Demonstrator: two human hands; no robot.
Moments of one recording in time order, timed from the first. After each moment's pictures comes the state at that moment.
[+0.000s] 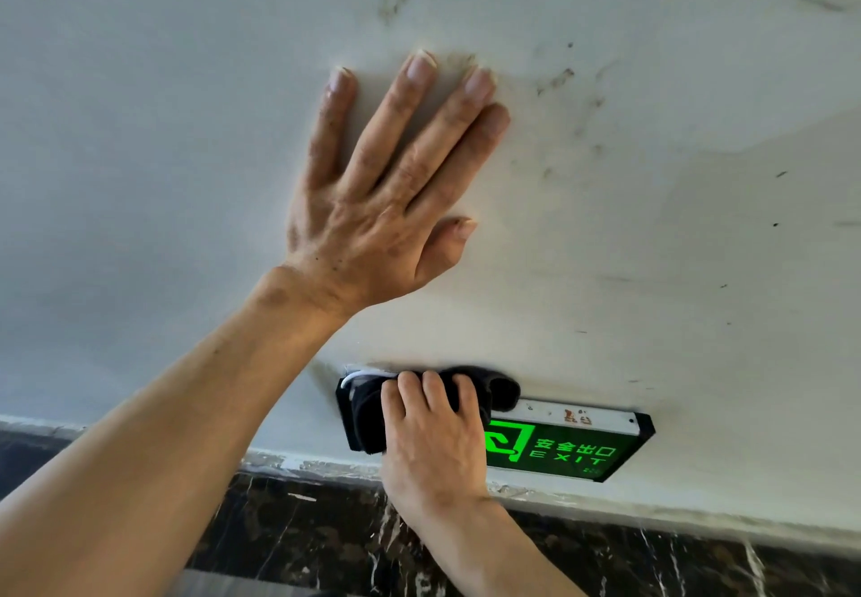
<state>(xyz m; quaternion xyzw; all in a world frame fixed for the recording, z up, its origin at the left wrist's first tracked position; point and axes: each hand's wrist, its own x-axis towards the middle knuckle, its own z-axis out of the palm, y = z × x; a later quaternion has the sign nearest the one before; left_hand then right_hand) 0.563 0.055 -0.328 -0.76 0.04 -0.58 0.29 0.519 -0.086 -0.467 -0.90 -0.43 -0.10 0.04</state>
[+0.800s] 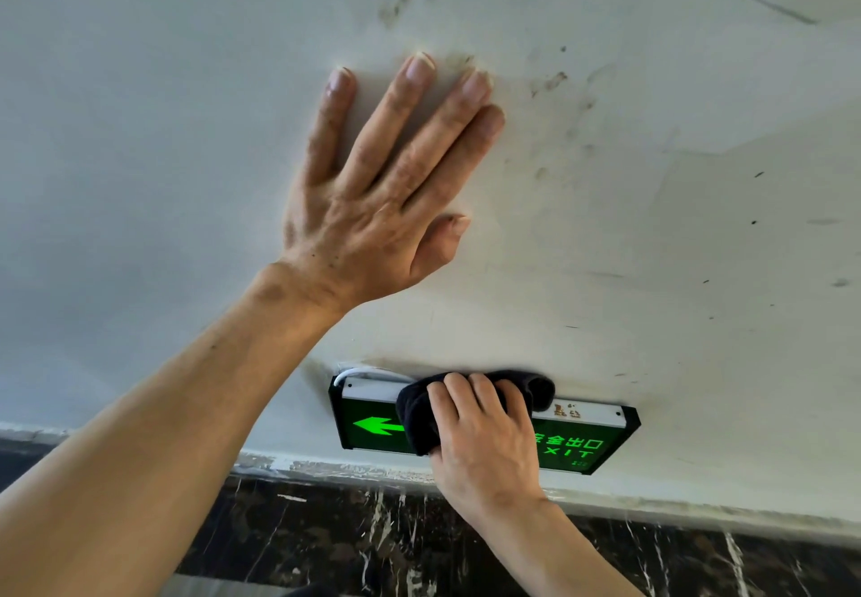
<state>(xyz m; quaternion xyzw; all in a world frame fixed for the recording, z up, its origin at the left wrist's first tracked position) 0.566 0.055 -0.330 -0.76 0.05 -0.58 0.29 0.542 -0.132 -0.472 -0.90 -0.42 -0.12 0.07</state>
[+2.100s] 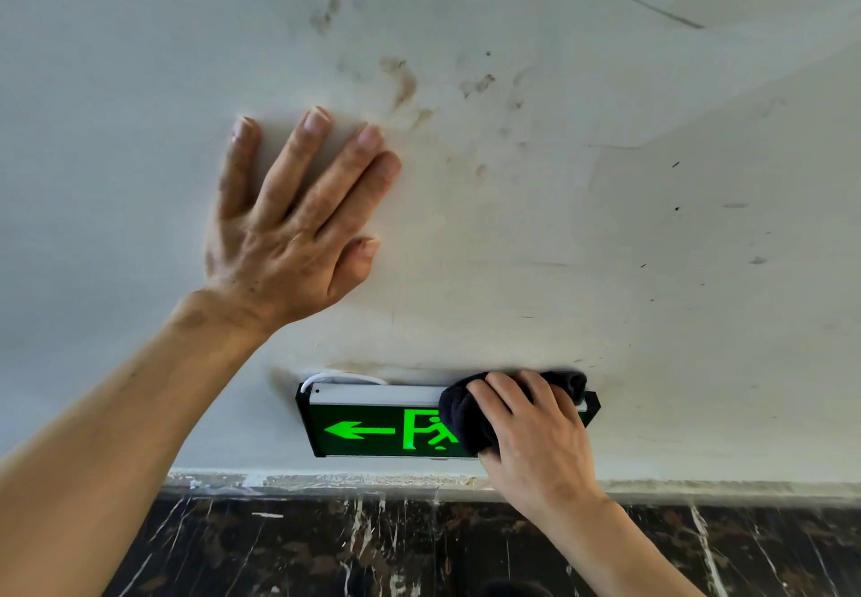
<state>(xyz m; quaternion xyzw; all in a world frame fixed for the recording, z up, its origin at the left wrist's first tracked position) 0.550 0.081 -0.354 -0.76 0.06 -0.57 0.31 0.574 -0.200 -0.473 -0.92 -0.38 -0.10 0.06</state>
